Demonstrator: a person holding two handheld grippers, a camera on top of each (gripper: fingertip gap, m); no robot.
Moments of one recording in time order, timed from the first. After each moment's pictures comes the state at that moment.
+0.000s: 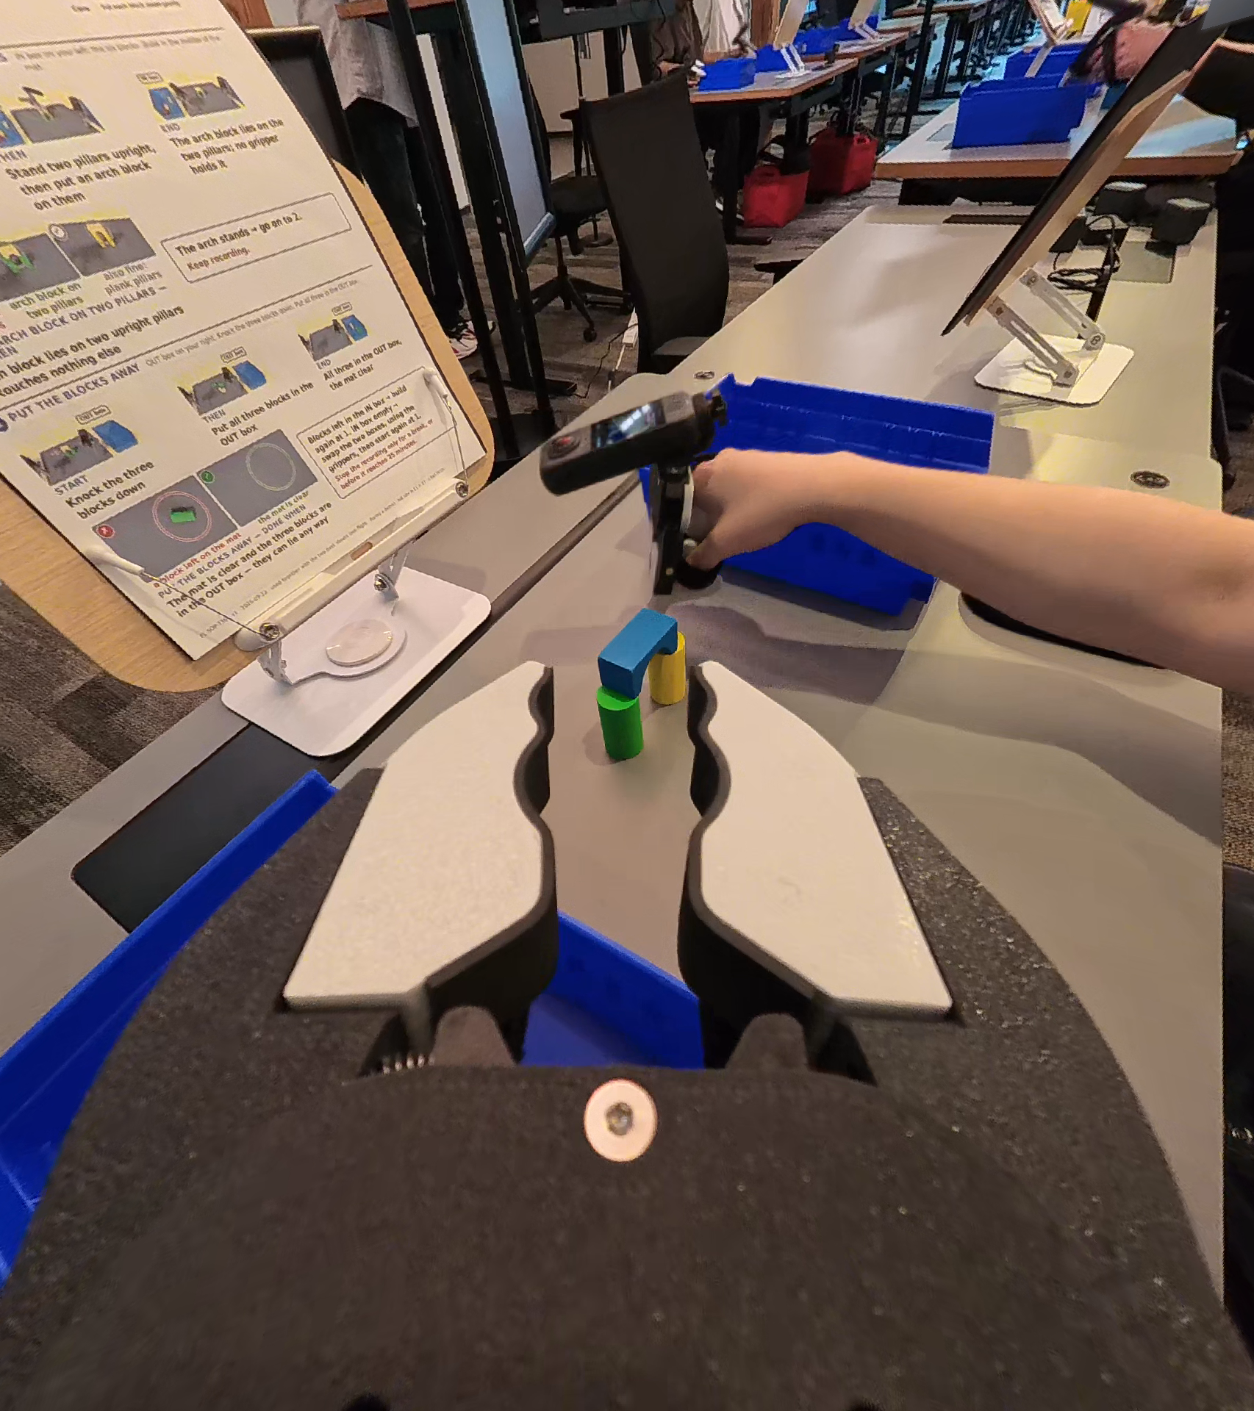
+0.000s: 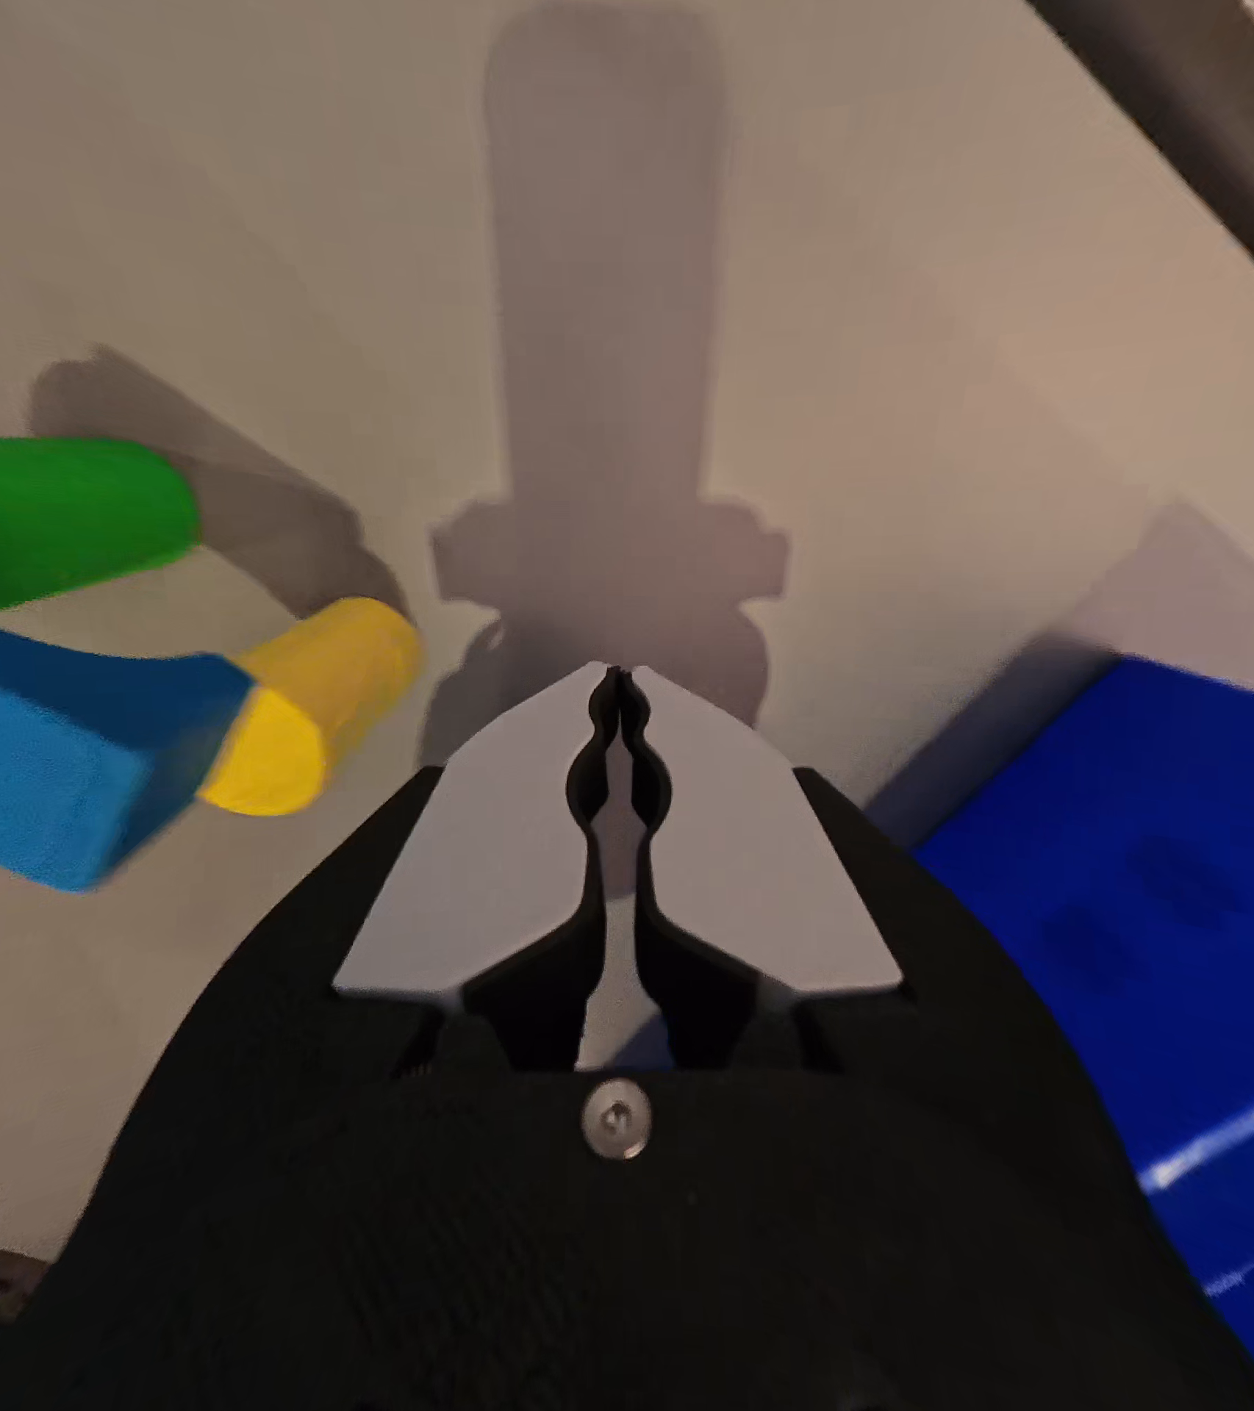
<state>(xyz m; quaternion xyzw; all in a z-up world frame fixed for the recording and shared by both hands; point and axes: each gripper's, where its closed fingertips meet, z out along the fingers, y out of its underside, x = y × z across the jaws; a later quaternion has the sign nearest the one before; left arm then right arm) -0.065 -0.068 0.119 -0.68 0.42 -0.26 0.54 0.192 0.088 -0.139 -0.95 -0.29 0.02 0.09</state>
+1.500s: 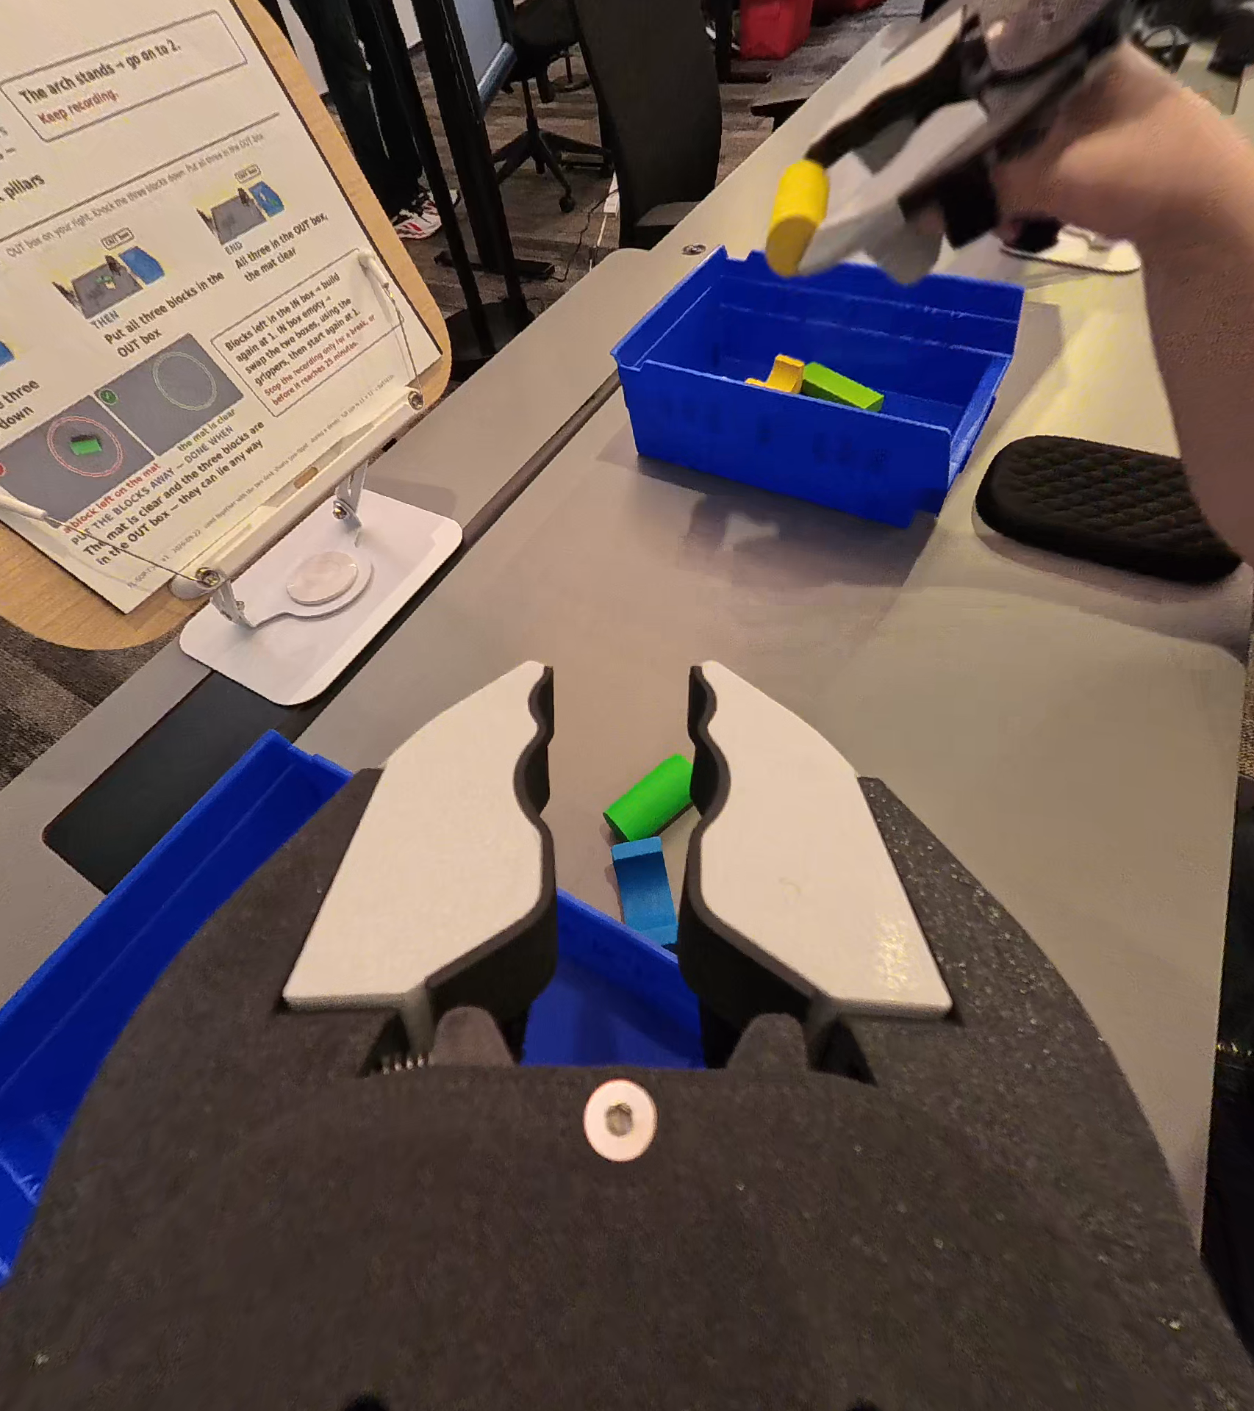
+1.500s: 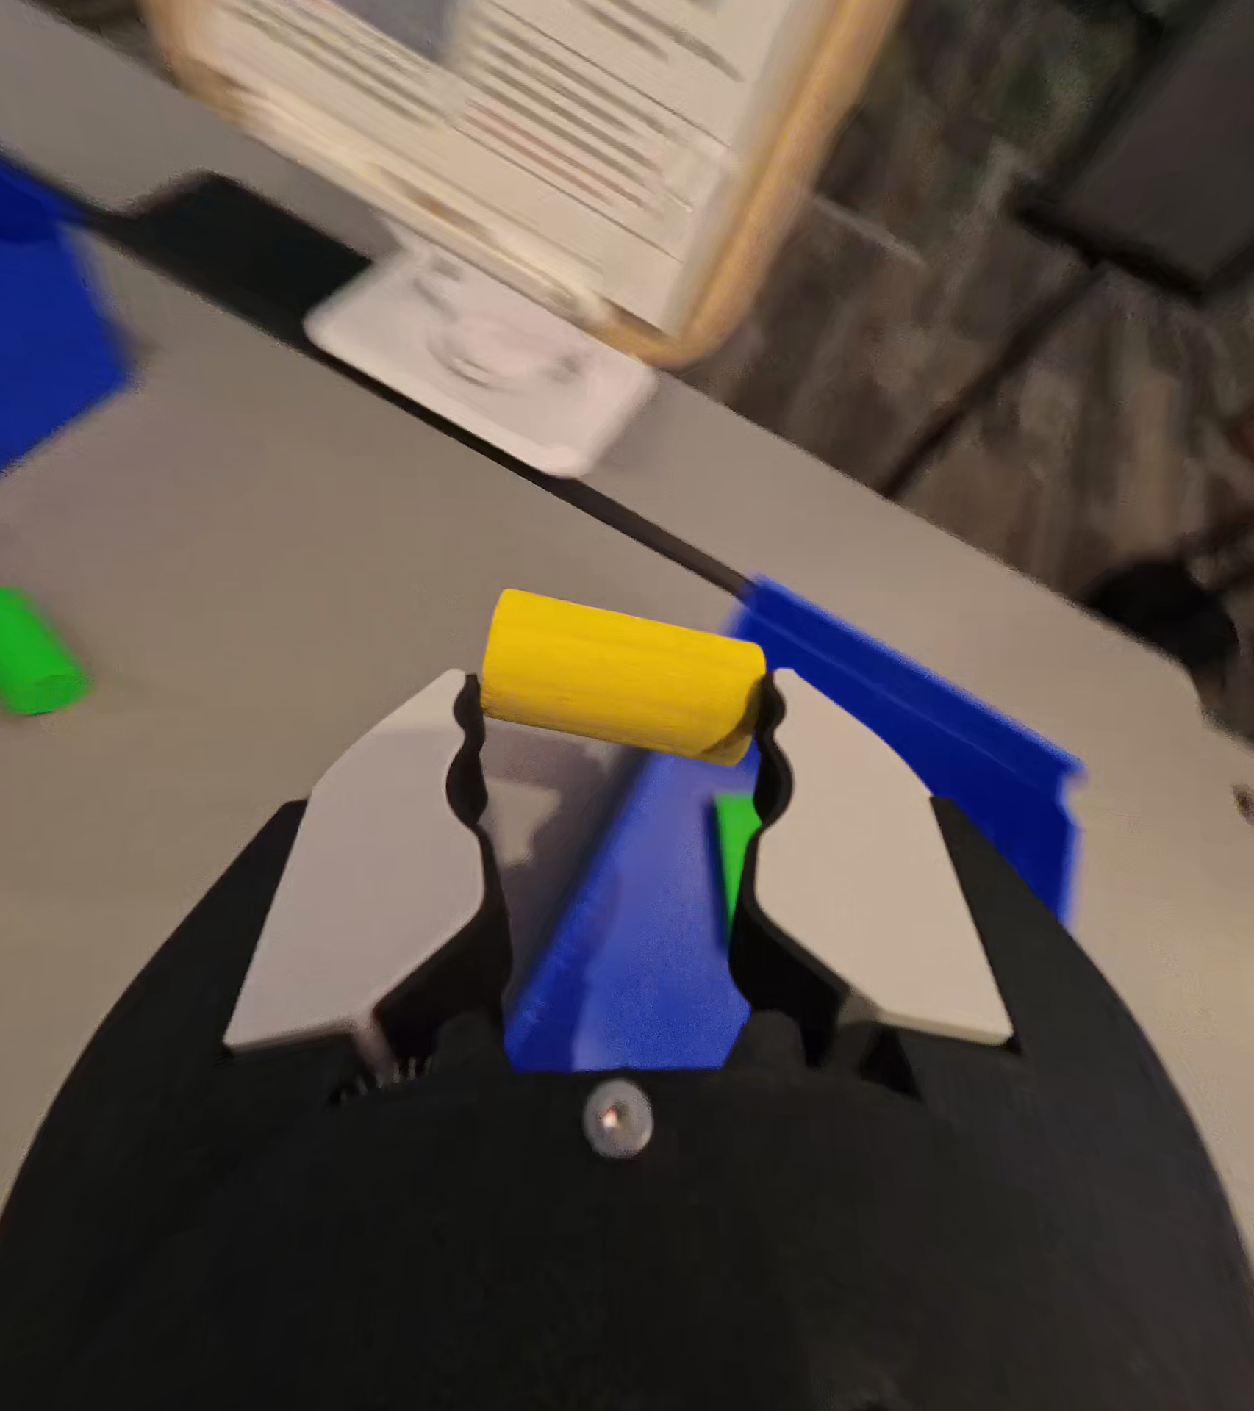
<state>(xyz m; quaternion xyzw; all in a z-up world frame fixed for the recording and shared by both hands) -0.048 -0.066 0.091 -0.71 0.45 -0.23 0.49 0.281 0.022 0.054 -0.85 -0.24 0.01 0.48</state>
